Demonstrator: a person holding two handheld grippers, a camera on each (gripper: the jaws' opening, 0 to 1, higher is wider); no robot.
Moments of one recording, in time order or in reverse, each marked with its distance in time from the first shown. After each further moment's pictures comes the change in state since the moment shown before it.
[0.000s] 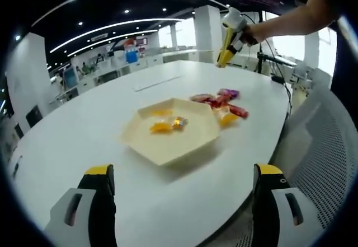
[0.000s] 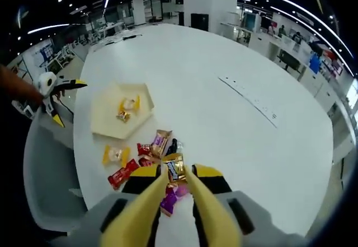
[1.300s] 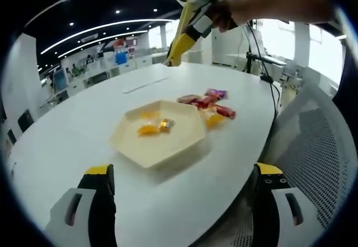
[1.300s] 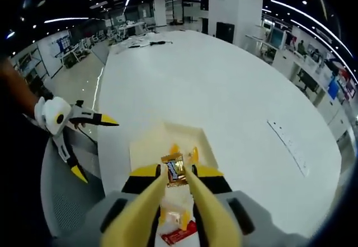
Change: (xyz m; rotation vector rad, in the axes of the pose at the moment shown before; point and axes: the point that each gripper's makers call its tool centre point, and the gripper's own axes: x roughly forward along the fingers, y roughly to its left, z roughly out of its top) left arm 0.001 -0.018 0.003 0.050 0.007 -0.084; right arm 0.058 0.138 0.135 -0.123 -0.040 0.109
